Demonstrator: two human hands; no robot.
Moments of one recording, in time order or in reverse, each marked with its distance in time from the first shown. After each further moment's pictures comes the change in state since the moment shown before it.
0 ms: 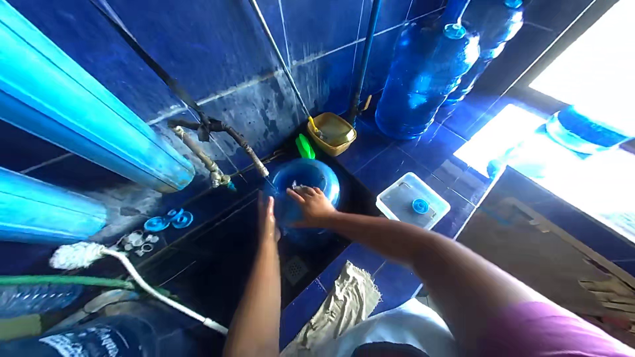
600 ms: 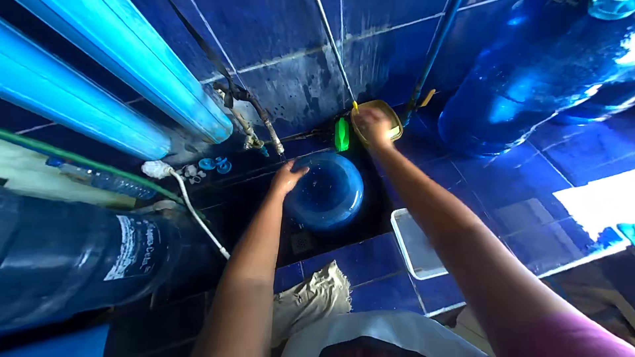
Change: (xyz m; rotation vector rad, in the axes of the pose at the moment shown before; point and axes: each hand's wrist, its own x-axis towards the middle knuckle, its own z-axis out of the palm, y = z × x) left_hand 0.028 0.059 0.045 0.834 -0.009 -0.085; right_hand 0.066 0.134 -0.155 0.966 0.405 0.024
